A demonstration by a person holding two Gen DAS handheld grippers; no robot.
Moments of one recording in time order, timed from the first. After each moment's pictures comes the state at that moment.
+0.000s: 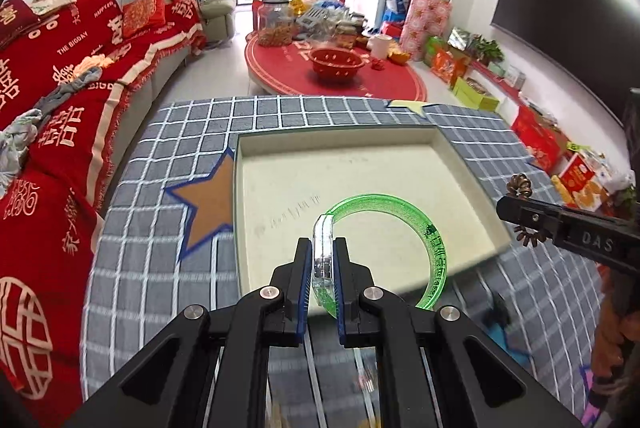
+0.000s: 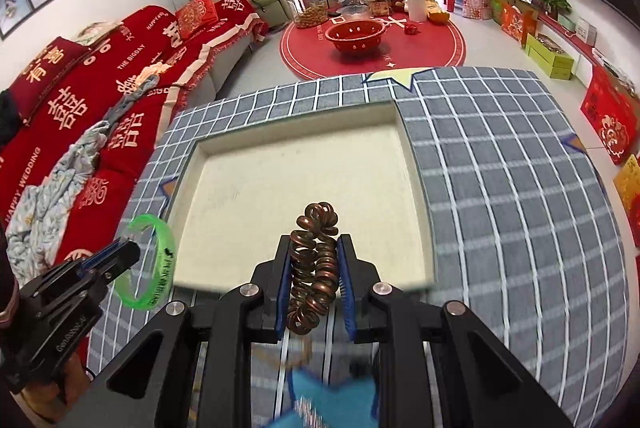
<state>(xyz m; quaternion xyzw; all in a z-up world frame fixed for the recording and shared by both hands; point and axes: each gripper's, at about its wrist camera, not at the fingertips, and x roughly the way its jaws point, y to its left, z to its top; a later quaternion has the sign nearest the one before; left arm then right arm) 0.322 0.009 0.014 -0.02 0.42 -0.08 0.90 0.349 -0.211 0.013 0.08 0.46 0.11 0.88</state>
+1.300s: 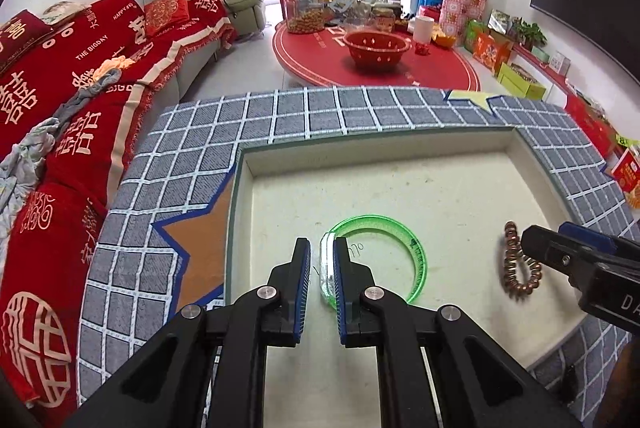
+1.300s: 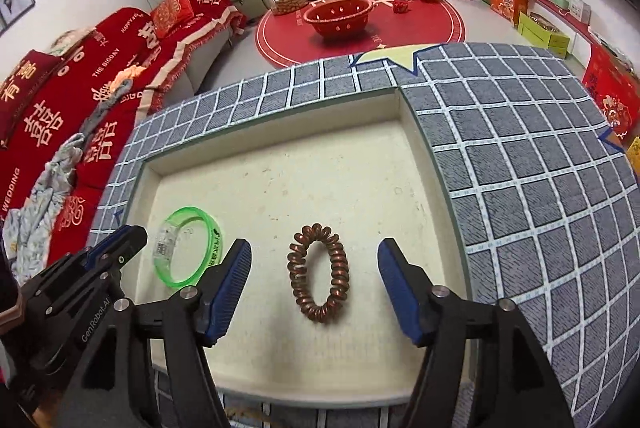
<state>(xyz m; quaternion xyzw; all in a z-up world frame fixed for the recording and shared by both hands) 0.388 -0.006 -0.023 0.02 0.43 -0.01 0.90 0.404 -0.205 -0.033 0.11 0.47 0.08 0.87</state>
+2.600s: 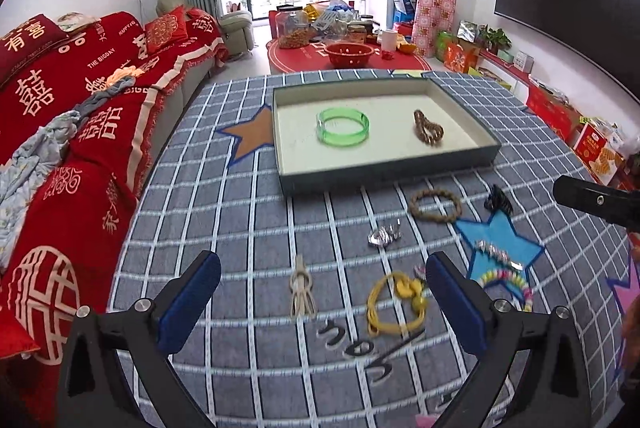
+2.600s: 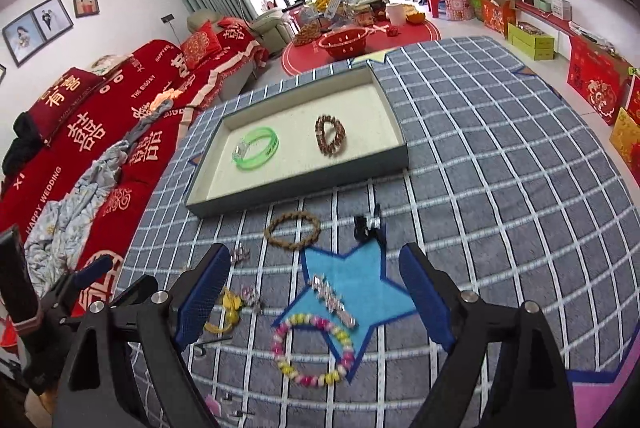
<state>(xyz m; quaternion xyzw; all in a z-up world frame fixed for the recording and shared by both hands) 0.176 0.016 -0.012 0.03 0.39 -0.04 0.92 0.189 -0.232 0.000 0.14 0.42 0.10 0.89</state>
